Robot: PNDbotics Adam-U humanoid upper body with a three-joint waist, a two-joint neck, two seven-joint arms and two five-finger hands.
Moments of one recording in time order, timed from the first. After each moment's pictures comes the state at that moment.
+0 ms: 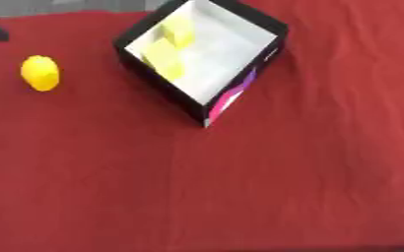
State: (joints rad) left arm -0.93 0.66 -0.25 -1.29 -0.61 0.38 -0.65; right arm -0.60 -1.00 -0.07 -1.44 -0.52 0.15 -0.35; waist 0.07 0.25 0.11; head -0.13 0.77
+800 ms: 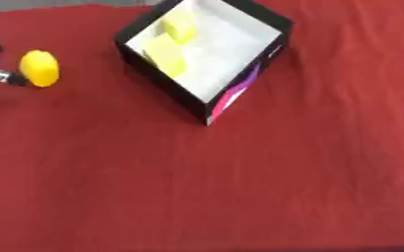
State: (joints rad) left arm -0.92 0.59 -0.24 -1.07 -0.62 0.30 -0.69; right arm -0.60 -0.99 -0.07 -1.44 -0.52 0.16 -0.36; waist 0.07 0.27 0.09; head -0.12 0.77
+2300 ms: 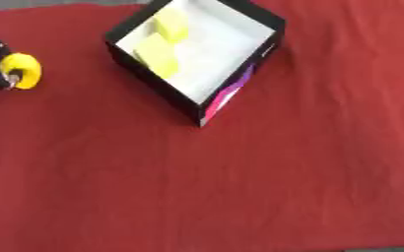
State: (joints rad) left arm -0.94 0.52 -0.25 -1.05 -0.74 0.35 -0.50; right arm -0.58 -0.98 -0.09 -1.41 -0.52 0.14 -0.37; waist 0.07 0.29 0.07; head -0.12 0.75
